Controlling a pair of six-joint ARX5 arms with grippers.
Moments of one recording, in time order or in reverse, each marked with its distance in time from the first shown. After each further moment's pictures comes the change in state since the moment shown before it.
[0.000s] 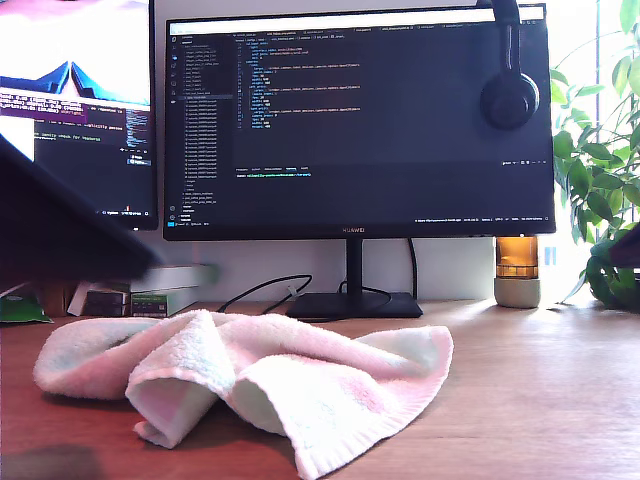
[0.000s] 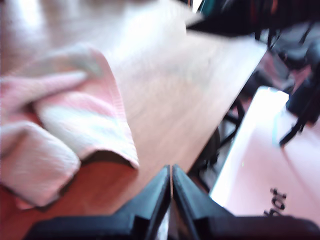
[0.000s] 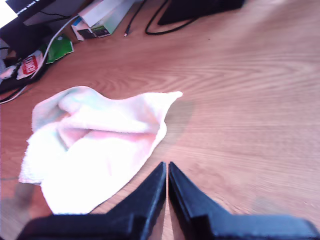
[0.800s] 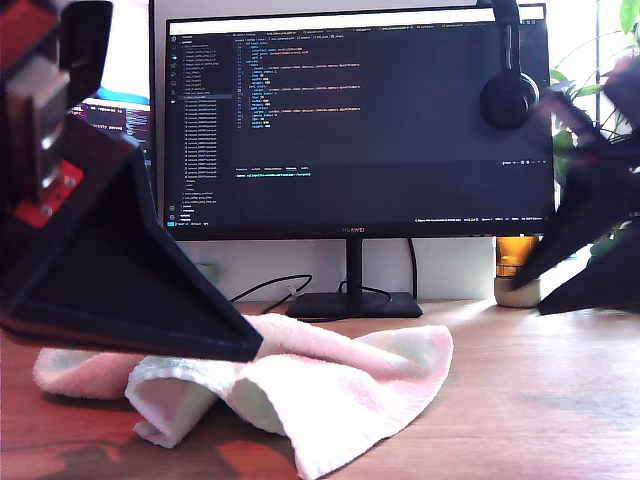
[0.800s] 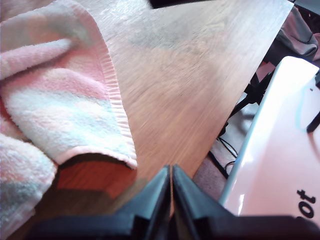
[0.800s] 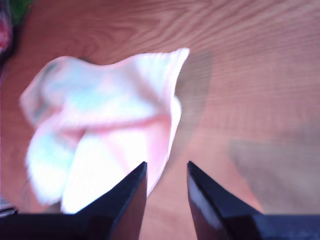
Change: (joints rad) left arm -0.037 0.374 0.116 0.131 -0.030 0.000; right arm 0.057 0.793 0.395 0.010 -0.107 0.209
